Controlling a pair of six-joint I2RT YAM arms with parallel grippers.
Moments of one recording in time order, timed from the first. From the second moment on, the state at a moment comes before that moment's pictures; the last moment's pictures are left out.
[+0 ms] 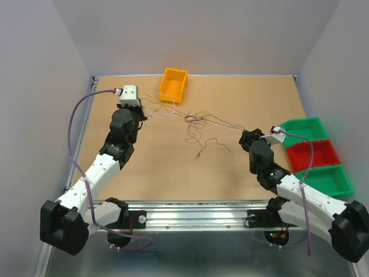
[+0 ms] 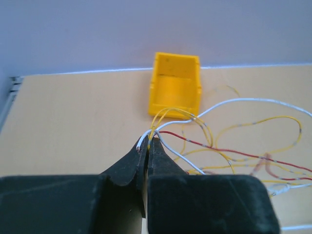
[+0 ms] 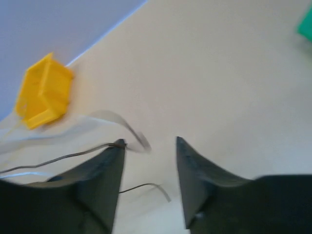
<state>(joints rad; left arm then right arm) -0.40 1.04 0.76 0.27 -0.29 -0.06 0.62 0.94 0.39 0.34 0.74 0.72</state>
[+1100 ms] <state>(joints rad) -0.51 1.10 0.90 0.18 0.46 0.10 0.65 1.26 0.26 0.97 -0.17 0.36</state>
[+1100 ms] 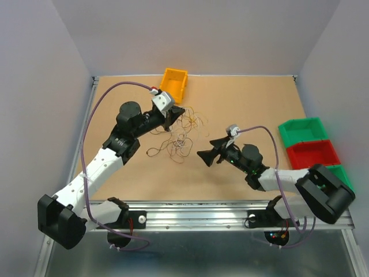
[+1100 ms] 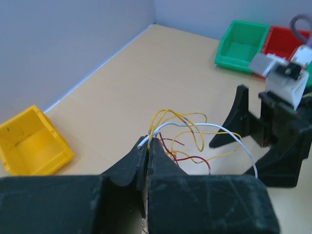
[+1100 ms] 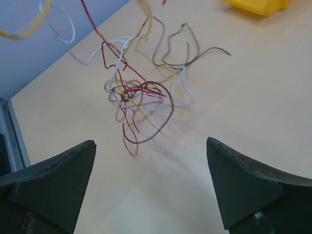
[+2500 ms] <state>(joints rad) -0.51 1.21 1.71 0.16 -0.57 0.25 0.80 1.37 0.33 1.18 0.37 0.41</state>
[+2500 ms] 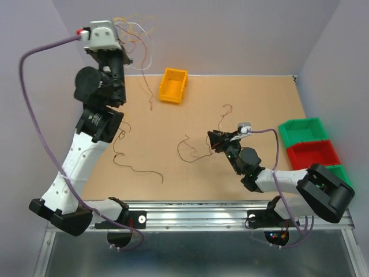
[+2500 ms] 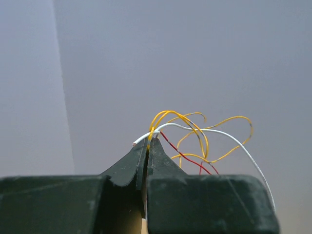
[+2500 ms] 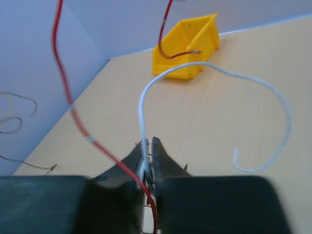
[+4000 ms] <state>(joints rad) -0.74 1.47 0.96 0.08 -0.03 0.38 0.74 1.28 0.51 0.27 0.55 0.43</state>
